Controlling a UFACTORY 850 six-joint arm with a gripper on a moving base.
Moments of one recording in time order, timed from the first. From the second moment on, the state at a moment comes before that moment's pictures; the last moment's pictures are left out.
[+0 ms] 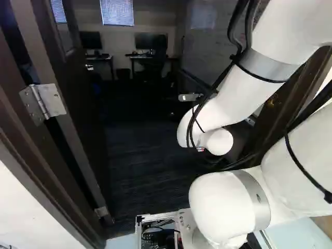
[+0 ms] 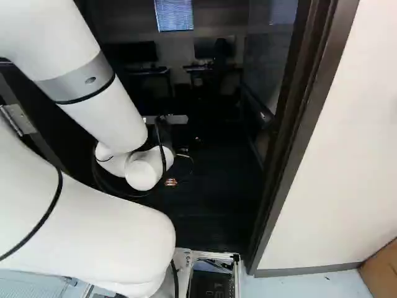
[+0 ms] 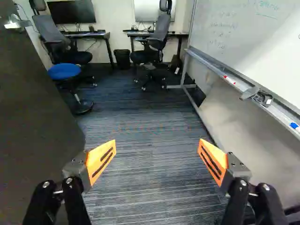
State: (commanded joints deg) arm 0.0 16.0 -5.0 0.0 50.0 0.0
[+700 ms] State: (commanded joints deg) arm 0.0 16.0 -5.0 0.0 50.0 0.0
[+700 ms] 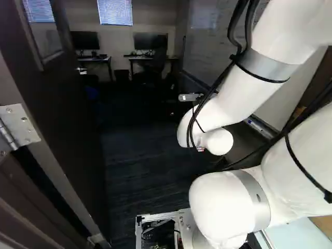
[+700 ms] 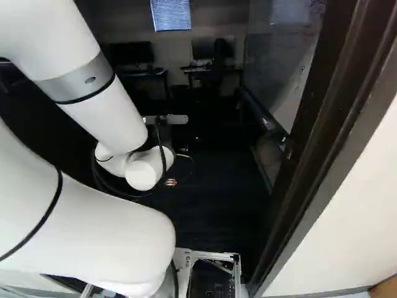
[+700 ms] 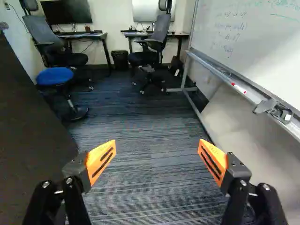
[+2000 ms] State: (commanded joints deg) arm 0.0 16.0 -5.0 0.0 50.0 0.0
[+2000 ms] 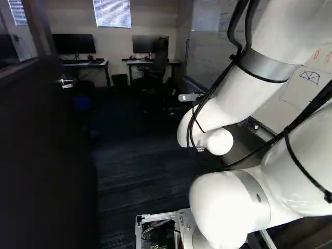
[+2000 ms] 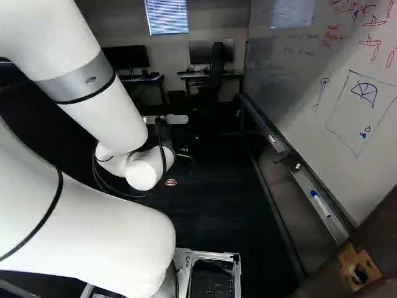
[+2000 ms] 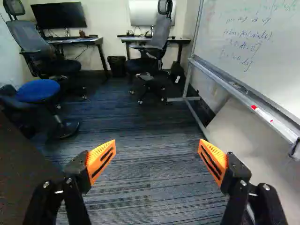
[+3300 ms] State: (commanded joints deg) arm 0.0 16.0 -5.0 0.0 50.0 0.0
